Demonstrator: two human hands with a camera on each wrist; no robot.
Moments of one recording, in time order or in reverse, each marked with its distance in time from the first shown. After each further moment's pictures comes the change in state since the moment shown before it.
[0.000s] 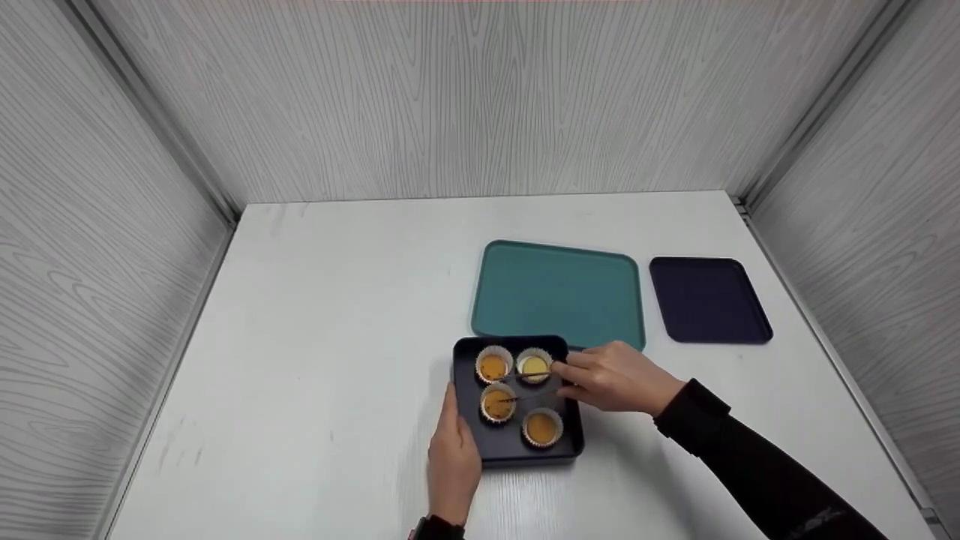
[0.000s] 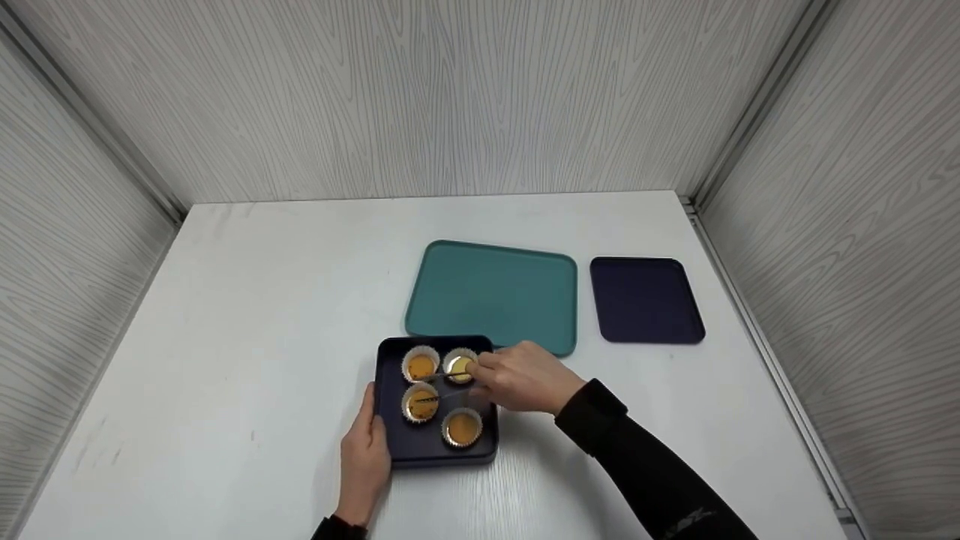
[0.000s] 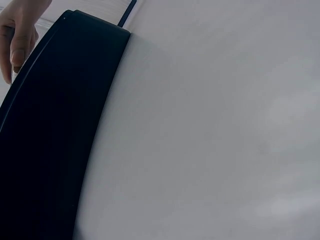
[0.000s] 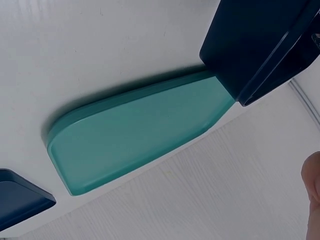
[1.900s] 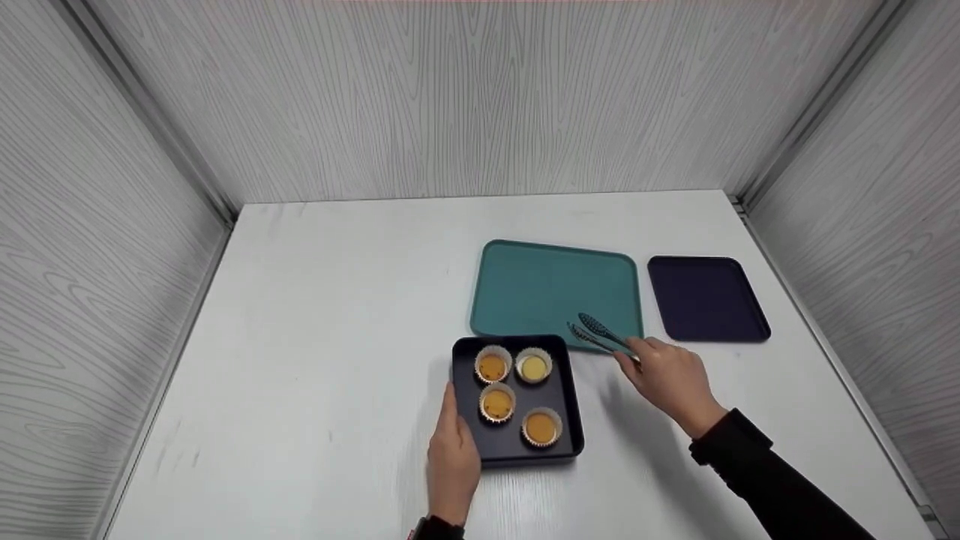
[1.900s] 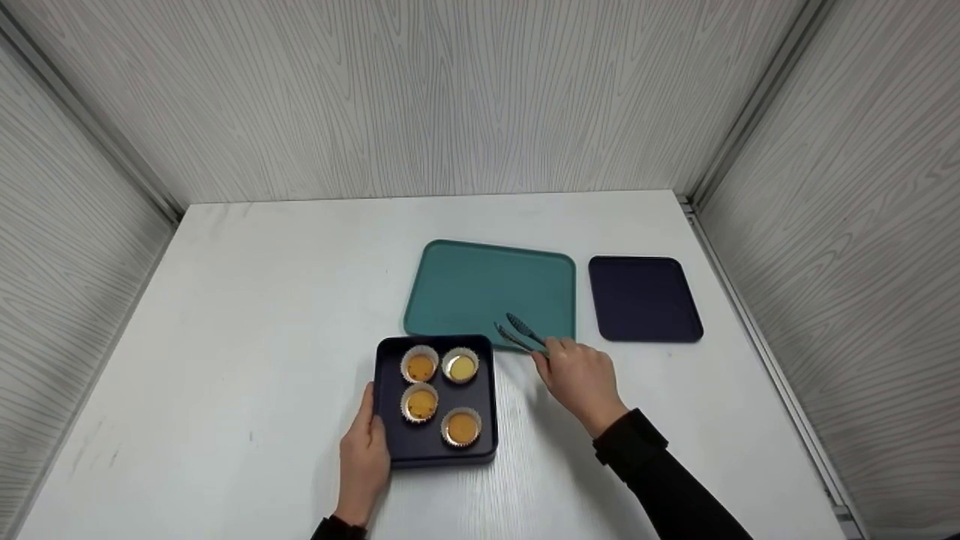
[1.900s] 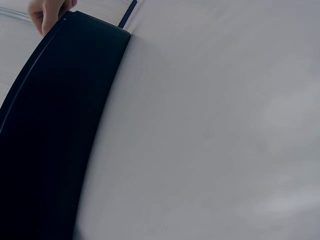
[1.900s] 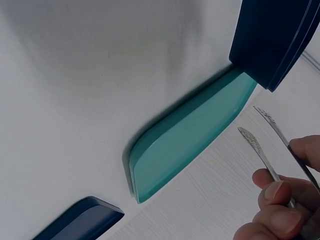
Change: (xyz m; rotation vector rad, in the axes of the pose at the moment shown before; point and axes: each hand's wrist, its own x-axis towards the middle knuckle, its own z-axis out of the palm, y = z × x) left_hand 0.001 -0.001 0.000 -0.015 0.004 0.005; right_hand -0.059 -0.007 -0.003 -0.222 0.115 0.706
